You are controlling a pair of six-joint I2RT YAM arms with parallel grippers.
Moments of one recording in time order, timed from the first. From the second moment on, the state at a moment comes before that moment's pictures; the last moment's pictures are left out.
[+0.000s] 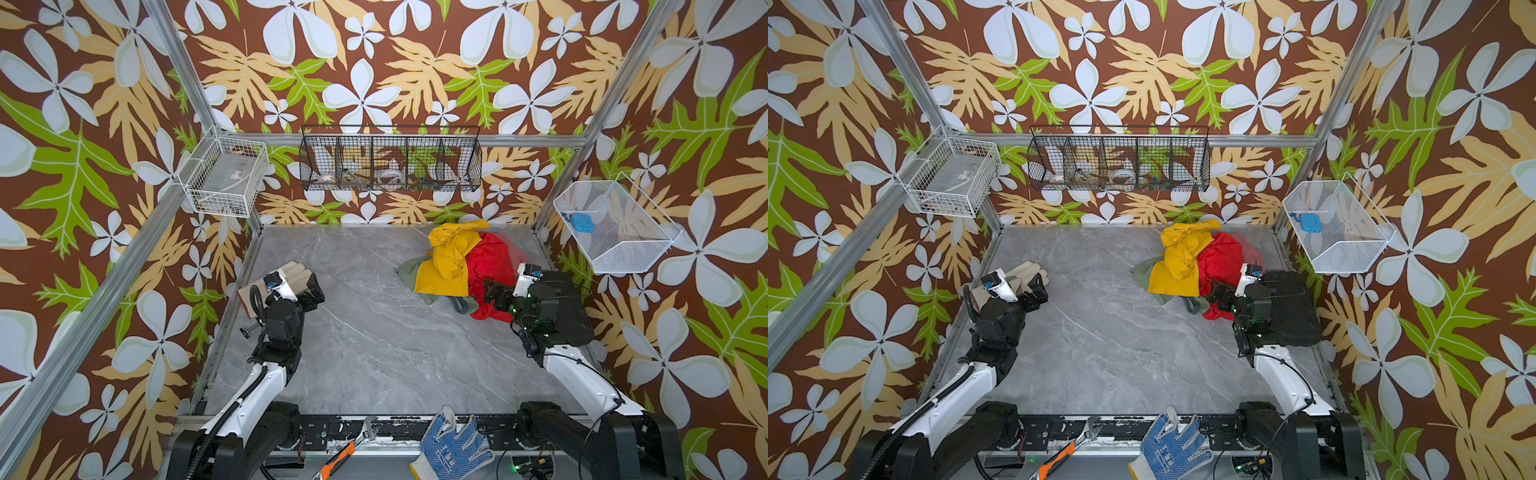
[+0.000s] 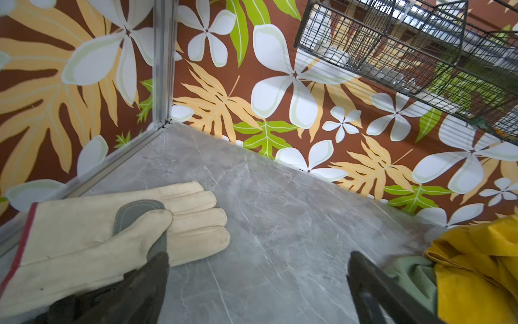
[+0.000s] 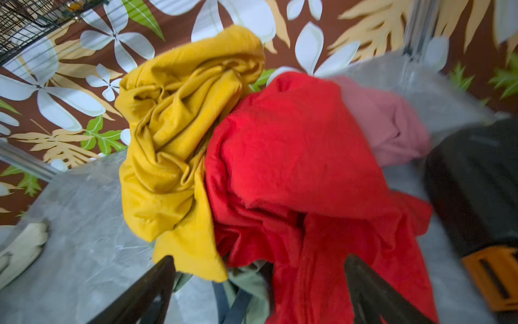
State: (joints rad) left arm -0.13 0.96 0.35 0.47 -0.23 -0.40; right arm 0.01 1.06 0.48 0.17 -0.12 0.41
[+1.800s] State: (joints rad) left arm -0.30 1.07 0.41 0.34 -0.15 -0.41; right arm -0.04 1.50 0.83 0.02 -0.04 0.79
